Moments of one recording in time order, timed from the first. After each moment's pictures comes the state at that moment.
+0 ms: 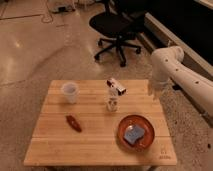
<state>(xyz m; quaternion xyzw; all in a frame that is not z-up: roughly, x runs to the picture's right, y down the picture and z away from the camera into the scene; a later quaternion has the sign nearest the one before) 0.253 0.032 0.787 -0.33 -0.08 -0.25 0.91</state>
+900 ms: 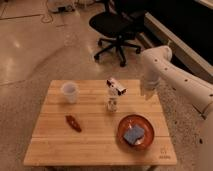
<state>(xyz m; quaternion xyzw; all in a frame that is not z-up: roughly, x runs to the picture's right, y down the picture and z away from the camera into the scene) 0.223 0.026 0.792 -0.33 -0.09 -0.25 0.91</state>
